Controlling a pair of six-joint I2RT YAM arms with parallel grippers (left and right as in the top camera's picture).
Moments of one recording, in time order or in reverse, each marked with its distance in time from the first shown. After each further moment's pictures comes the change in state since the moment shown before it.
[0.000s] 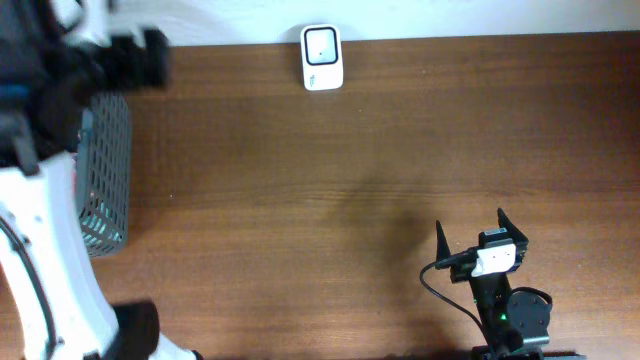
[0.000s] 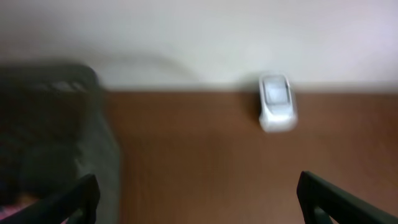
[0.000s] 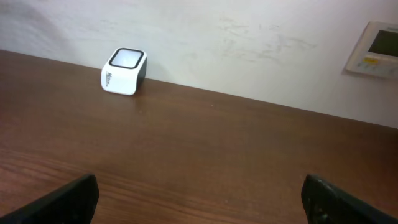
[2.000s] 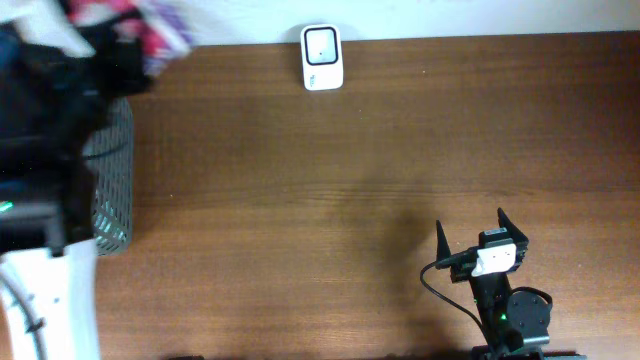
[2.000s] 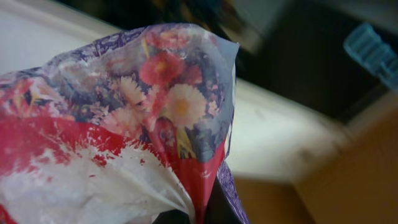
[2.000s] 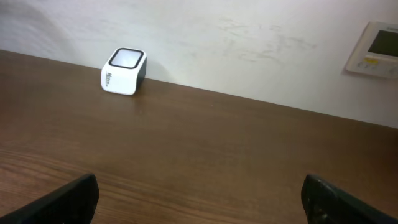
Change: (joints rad) left arm -0.022 -0.407 -0.719 0.776 0.285 -0.488; right arm 0.000 0.000 0.000 0.000 0.000 0.000
